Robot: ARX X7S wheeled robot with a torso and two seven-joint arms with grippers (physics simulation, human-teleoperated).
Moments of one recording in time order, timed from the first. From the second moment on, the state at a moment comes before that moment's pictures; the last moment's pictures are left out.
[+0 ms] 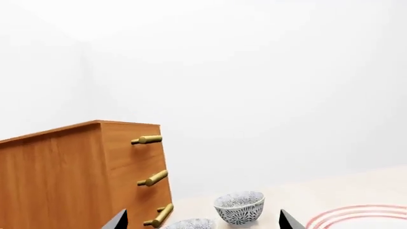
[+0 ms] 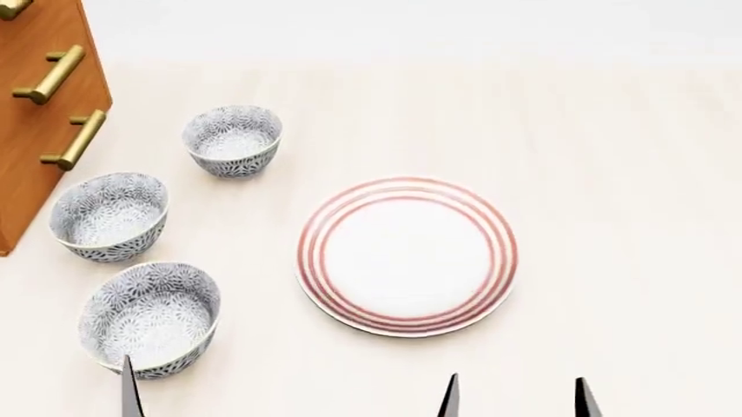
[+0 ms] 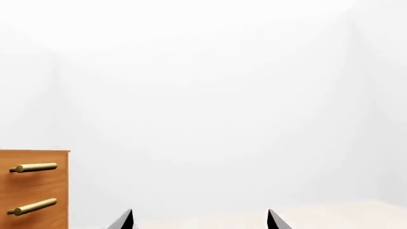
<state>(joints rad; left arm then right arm) 0.09 -0.12 0.13 0.14 0.21 0.35 -0.30 -0.12 0.09 -0.10 -0.11 0.16 -0.56 0.04</state>
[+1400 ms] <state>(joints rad) 0.08 -0.17 0.19 0.15 0.20 0.34 -0.38 -0.12 0.16 -0.19 -0.10 0.18 -0.66 0.09</state>
